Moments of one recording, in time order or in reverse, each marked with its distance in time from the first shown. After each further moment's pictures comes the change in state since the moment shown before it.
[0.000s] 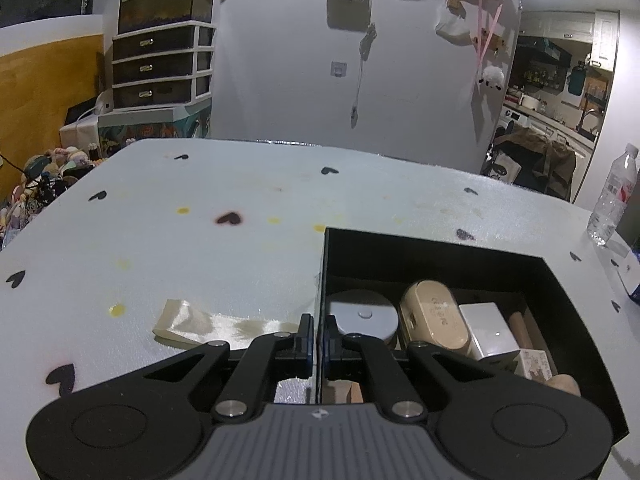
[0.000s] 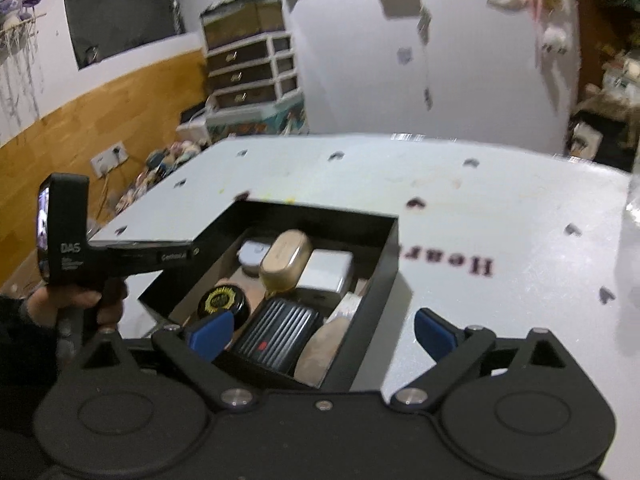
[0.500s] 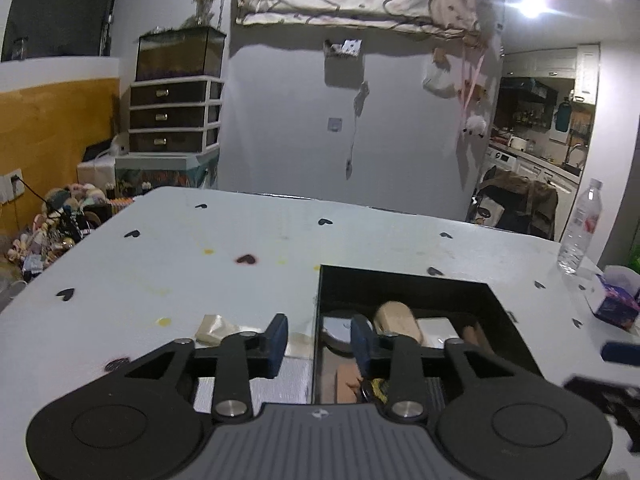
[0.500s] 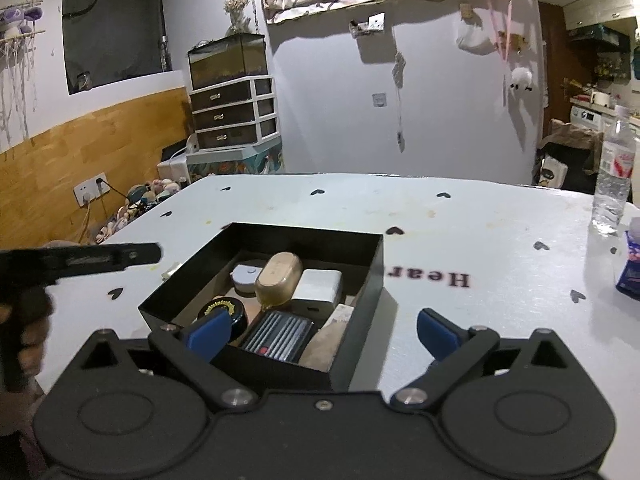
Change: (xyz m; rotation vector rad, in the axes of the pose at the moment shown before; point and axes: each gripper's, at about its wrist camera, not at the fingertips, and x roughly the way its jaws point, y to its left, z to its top) left arm -0.100 -0.007 -0.021 0.005 -0.154 -0.005; right arm -0.024 0.015 -0.026 0.010 -0.105 -0.059
